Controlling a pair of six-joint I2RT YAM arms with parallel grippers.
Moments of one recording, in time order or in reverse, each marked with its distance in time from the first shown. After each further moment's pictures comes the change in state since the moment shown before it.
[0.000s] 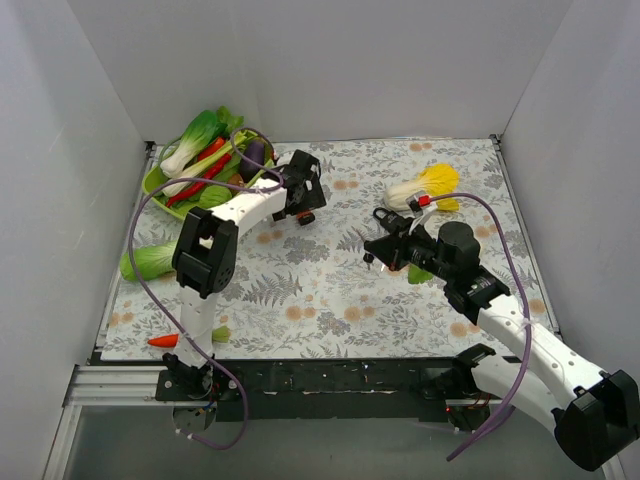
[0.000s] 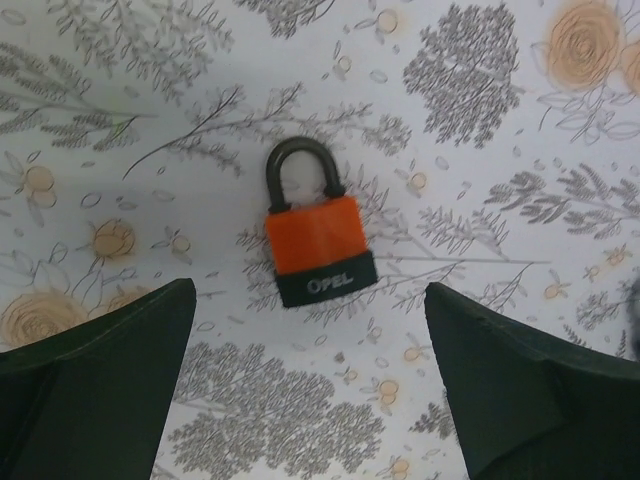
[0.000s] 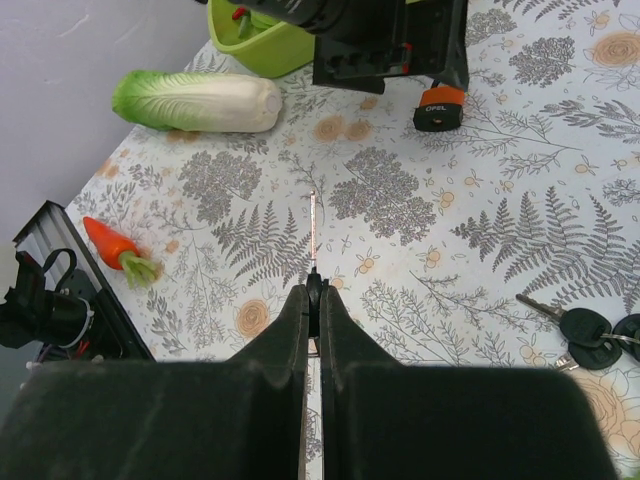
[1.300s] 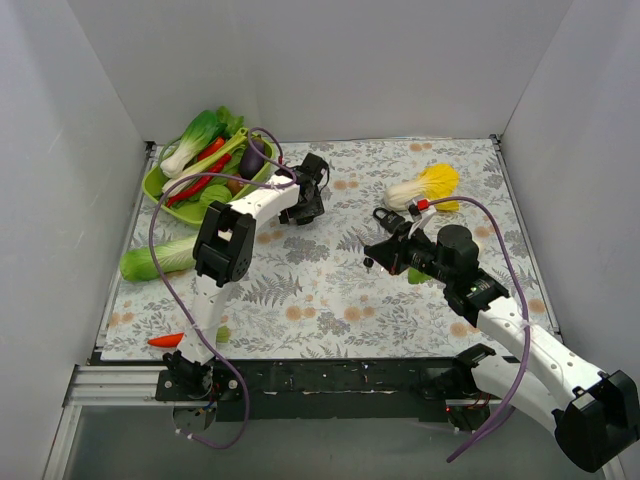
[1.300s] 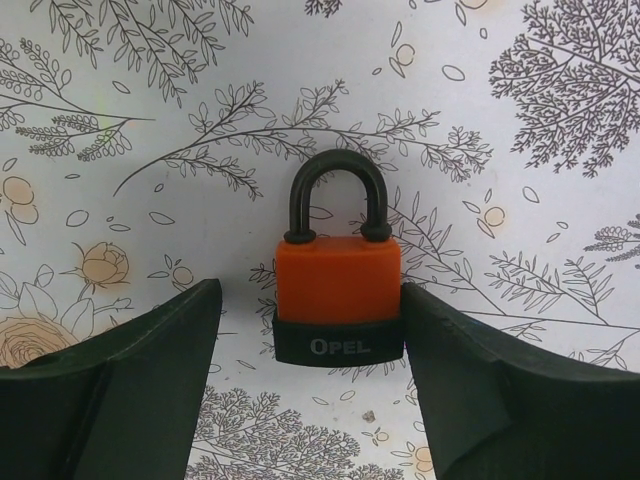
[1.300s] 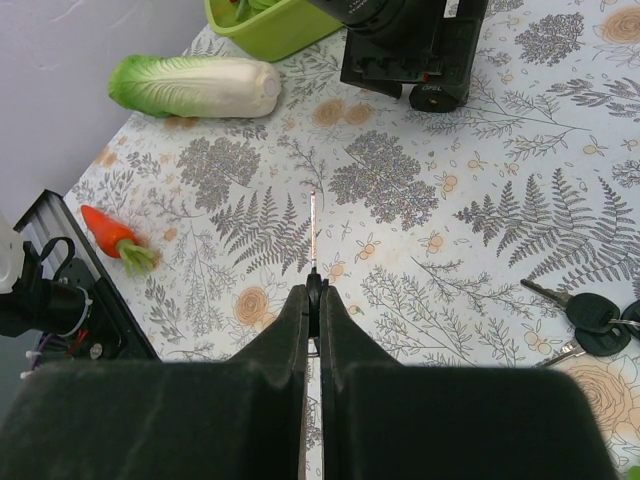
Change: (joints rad) left arm -0.005 0.241 0.263 -0.218 -0.063 -0.014; right arm 0.000 -0.017 -0.036 0.000 -0.009 0.000
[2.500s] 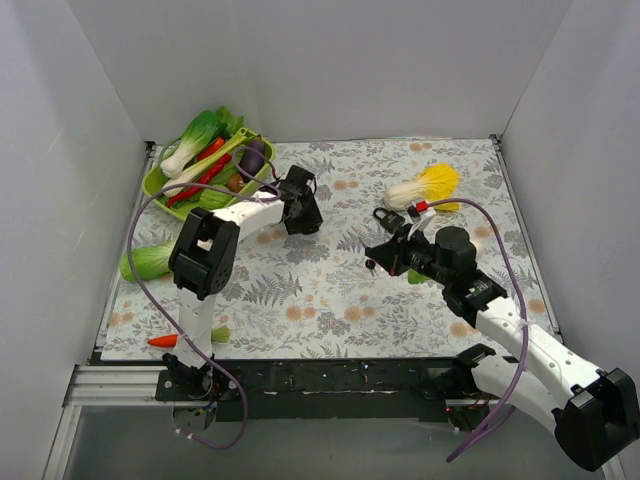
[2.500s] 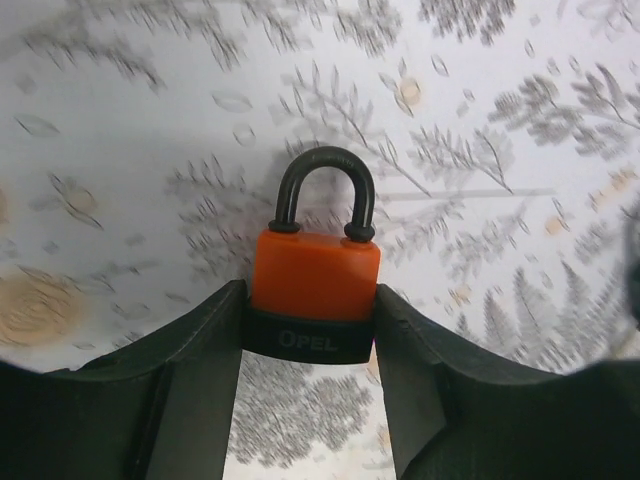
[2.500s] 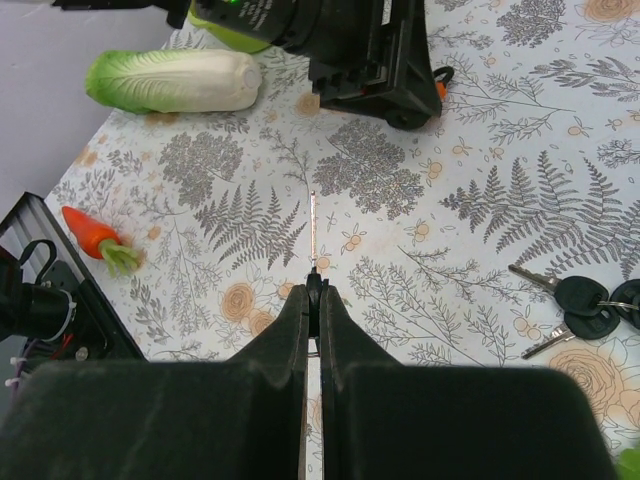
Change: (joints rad) left arm 0.010 -0.189 -0.327 0.300 0.239 -0.018; right arm 0.002 0.004 -0.020 -0.003 0.023 0.000
